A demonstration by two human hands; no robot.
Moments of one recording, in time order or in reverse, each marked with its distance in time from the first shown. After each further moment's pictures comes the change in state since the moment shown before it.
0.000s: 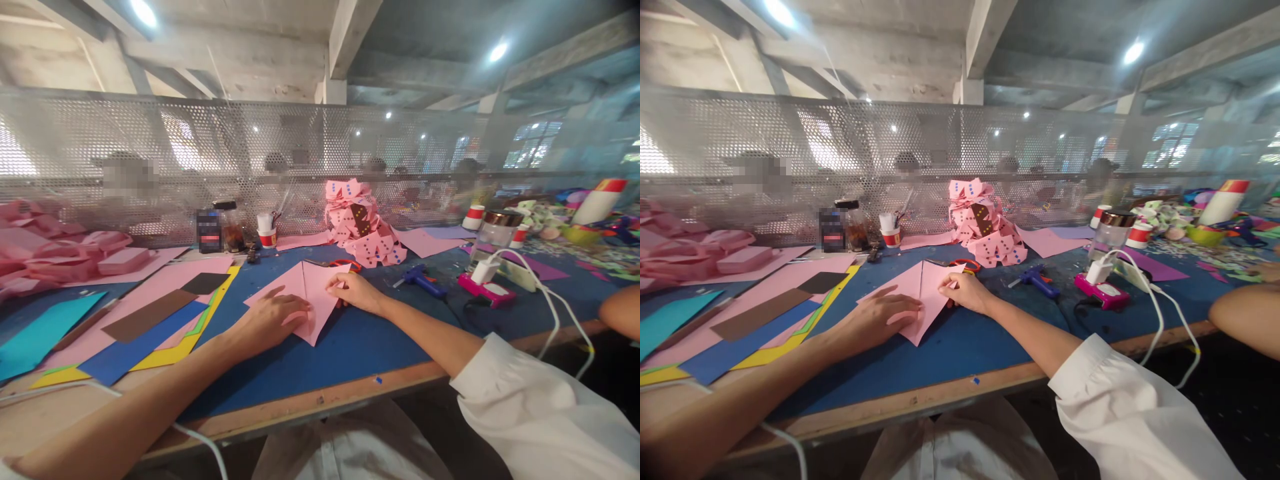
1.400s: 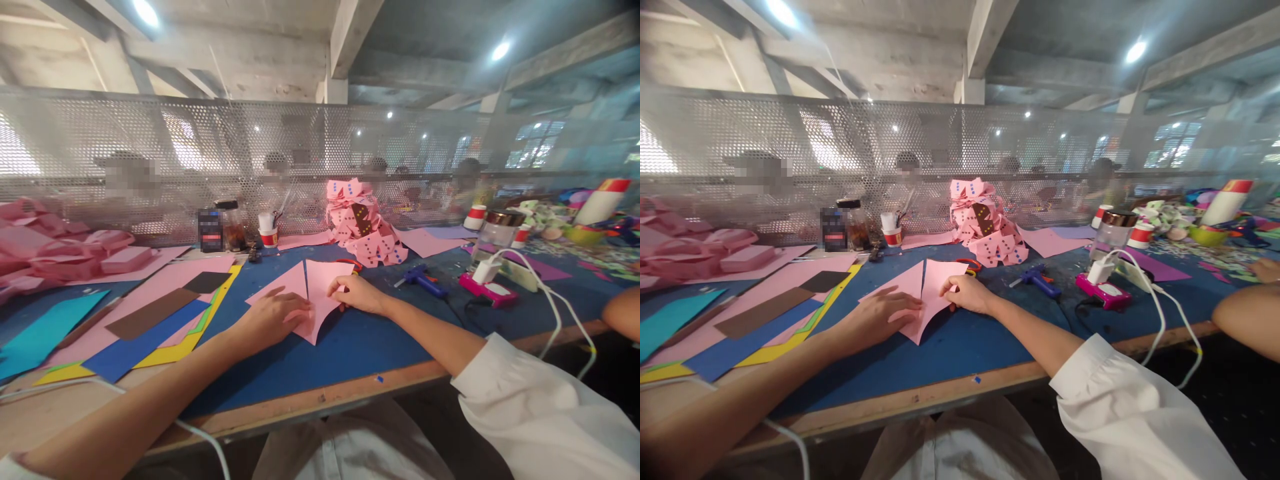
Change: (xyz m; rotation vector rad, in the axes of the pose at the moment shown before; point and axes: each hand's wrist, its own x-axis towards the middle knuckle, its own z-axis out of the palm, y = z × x) left_hand 0.001 -0.001 0.001 -0.016 -0.008 -0.046; right_hand 0.000 0.007 0.000 -0.079 -0.071 -0.037
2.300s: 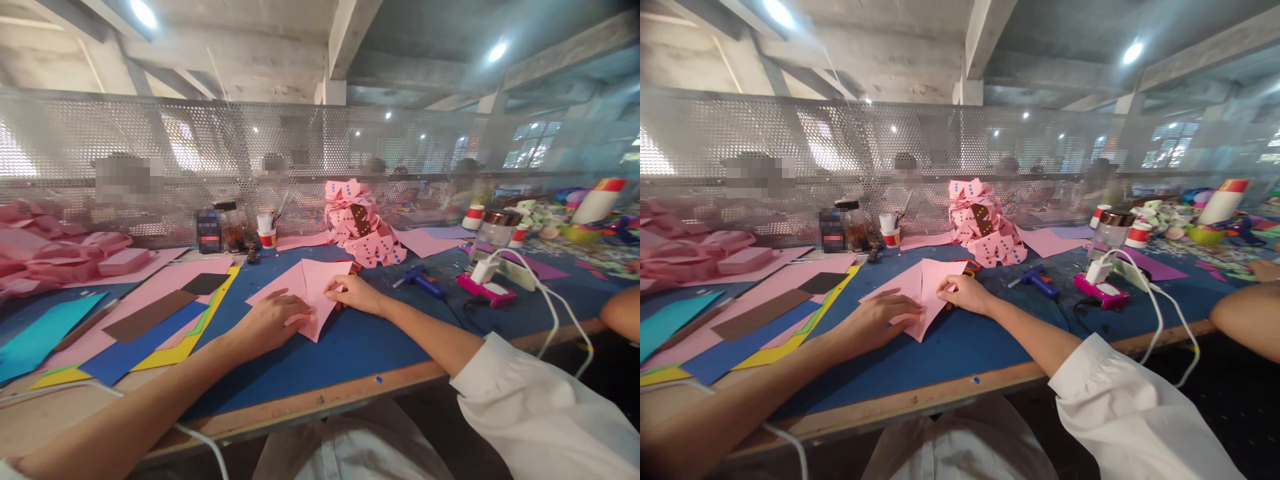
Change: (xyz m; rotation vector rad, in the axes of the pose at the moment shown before) left_hand -0.002 0.005 0.000 0.005 0.033 0.073; right_hand 0.002 0.002 0.002 0.061 0.020 -0.026
